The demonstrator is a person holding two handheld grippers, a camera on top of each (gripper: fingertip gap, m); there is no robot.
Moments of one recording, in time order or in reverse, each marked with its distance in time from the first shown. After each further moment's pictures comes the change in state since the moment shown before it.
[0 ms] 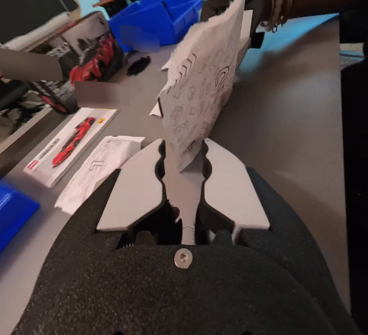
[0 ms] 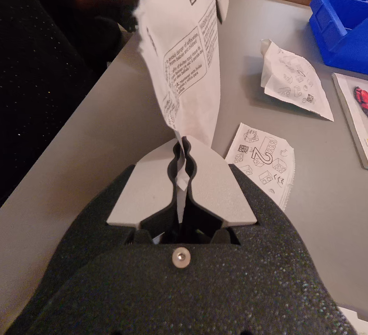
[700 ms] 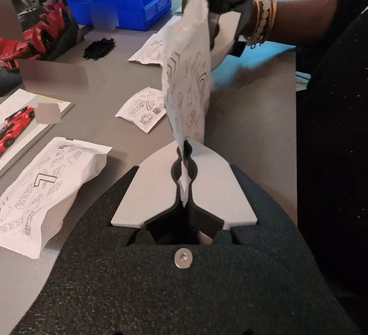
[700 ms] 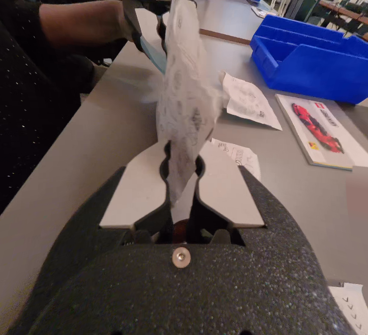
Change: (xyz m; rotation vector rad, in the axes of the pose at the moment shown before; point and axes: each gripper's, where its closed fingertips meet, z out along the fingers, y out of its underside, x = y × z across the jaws) left arm 0.017 -0.016 0.021 -0.064 0.186 -0.193; right arm 0.018 -0.024 -0.015 0.132 0.191 0.010
